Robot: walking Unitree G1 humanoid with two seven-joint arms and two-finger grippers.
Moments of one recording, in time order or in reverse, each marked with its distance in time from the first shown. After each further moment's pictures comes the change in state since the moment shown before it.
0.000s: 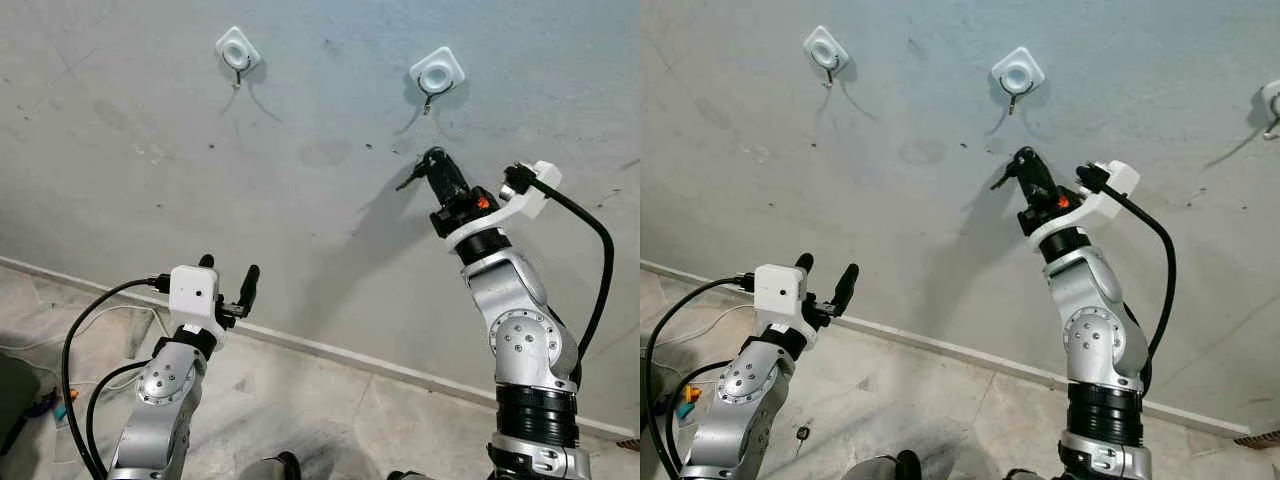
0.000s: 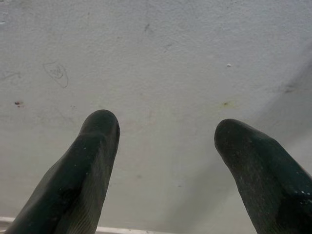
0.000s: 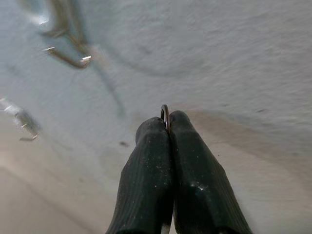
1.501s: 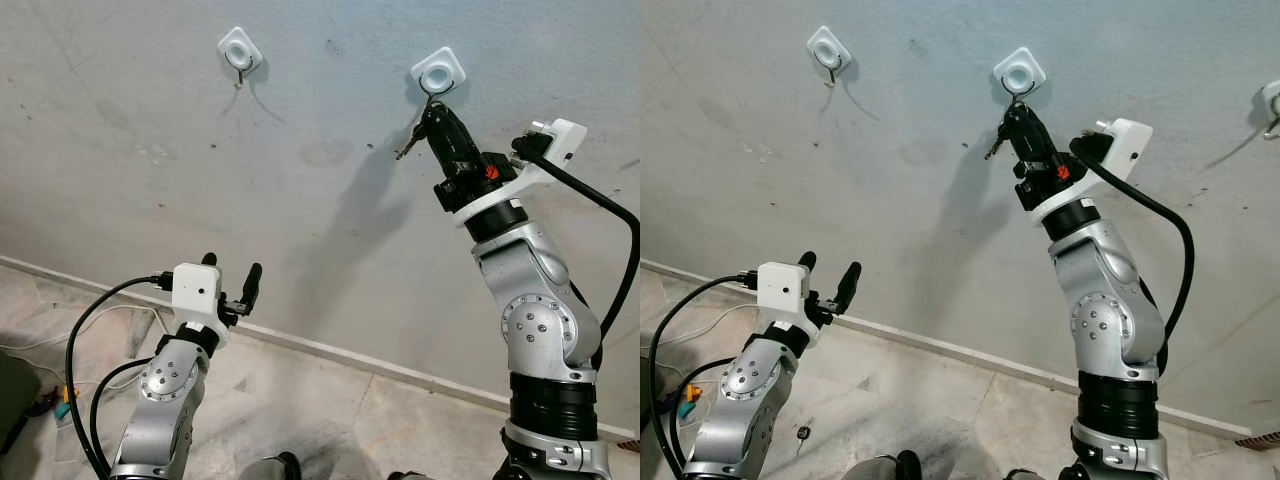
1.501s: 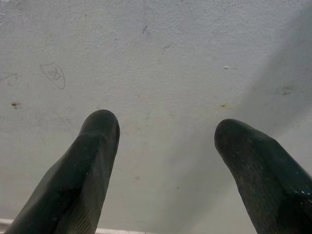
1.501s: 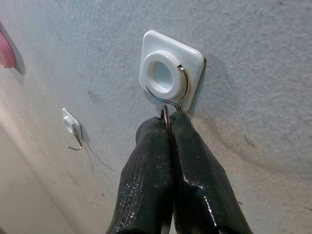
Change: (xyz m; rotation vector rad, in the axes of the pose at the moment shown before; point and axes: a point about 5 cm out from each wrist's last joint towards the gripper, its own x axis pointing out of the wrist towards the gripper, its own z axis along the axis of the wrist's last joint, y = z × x) left arm 0.003 -0.002 0.001 -0.006 -0.002 -0.007; right arm 0.007 0.030 0.029 -0.170 -0.073 0.169
